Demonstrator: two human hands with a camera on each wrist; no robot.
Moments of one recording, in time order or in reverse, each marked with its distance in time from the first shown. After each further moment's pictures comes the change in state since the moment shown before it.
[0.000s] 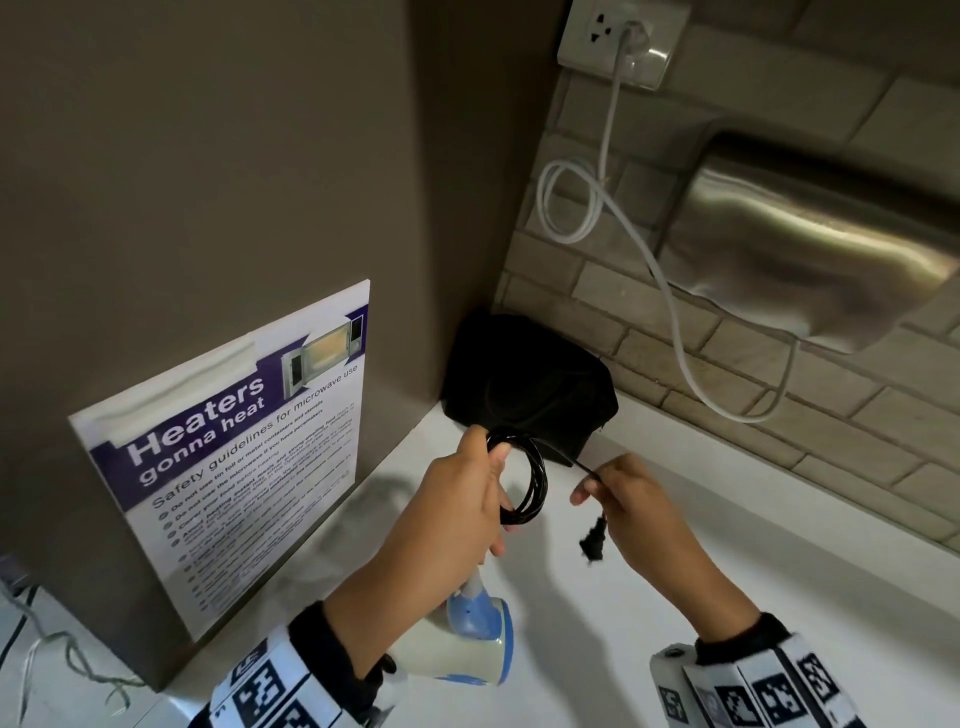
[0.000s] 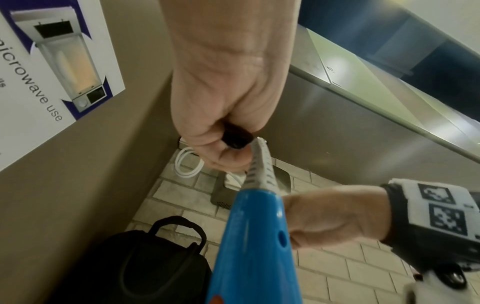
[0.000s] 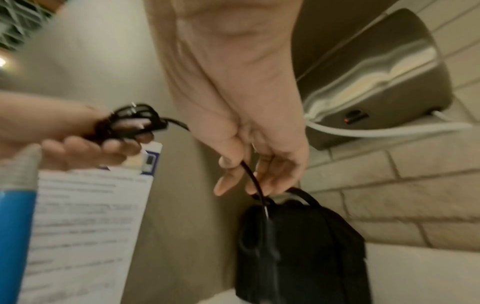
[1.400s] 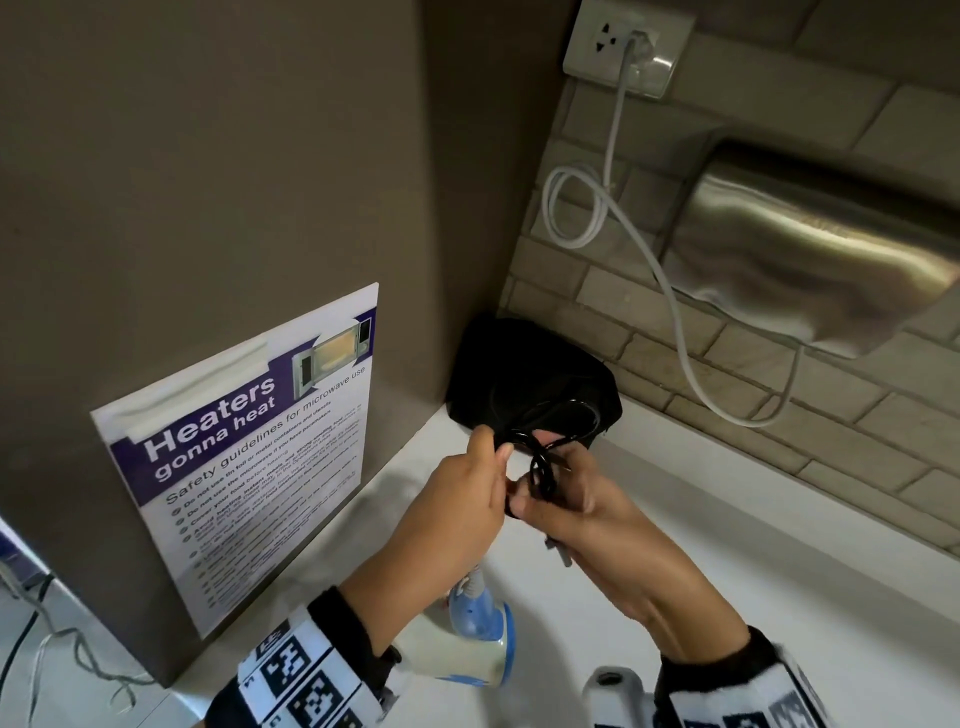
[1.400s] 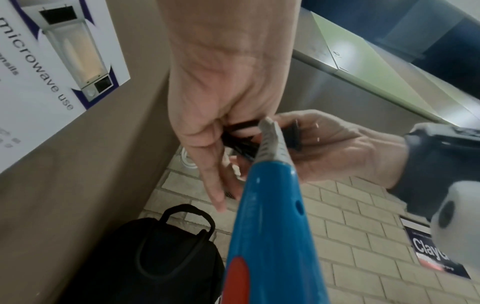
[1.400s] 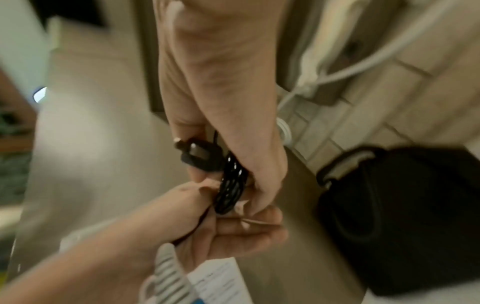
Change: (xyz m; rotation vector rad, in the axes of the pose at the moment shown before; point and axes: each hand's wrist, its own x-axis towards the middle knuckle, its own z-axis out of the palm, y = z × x) left_hand 0.008 -0.008 0.004 0.211 0.061 0.064; right_hand -0.028 -0.075 -0.014 1.026 -0.332 0.054
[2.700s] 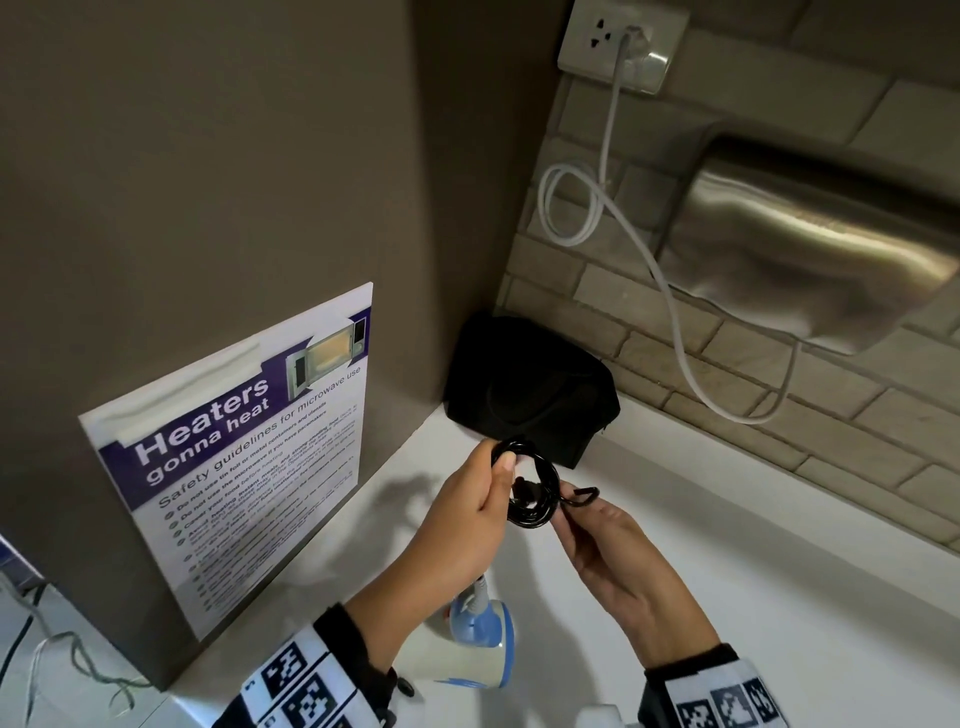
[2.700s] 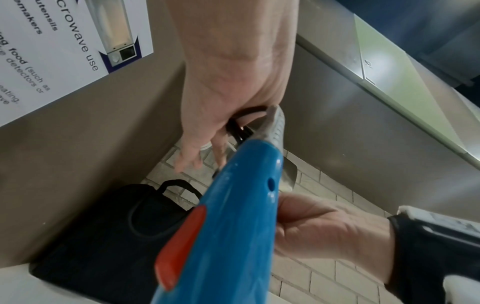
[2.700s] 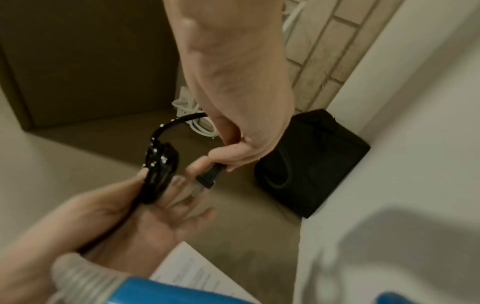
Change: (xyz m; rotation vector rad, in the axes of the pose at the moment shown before) left_hand -0.007 -0.006 0.017 -0.554 -0.026 -0.068; right_hand 0.021 0.056 -0.024 0.720 0.362 0.165
